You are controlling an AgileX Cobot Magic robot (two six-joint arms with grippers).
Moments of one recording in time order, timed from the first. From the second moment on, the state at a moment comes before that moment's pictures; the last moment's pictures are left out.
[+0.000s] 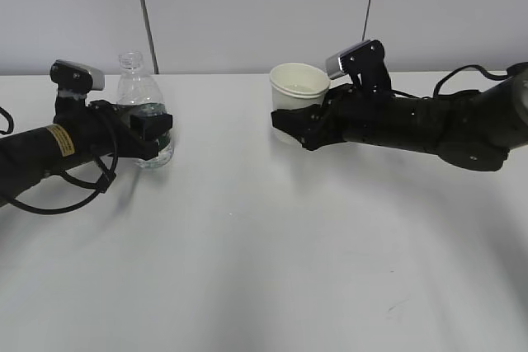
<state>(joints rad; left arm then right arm) -0.08 2.17 -0.98 0.74 -0.96 -0.40 0.17 2.10 -1.11 -0.91 -0.77 0.60</state>
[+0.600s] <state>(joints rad) -0.08 2.17 -0.98 0.74 -0.96 -0.39 0.02 2.10 -0.95 -0.79 -0.85 0.44</state>
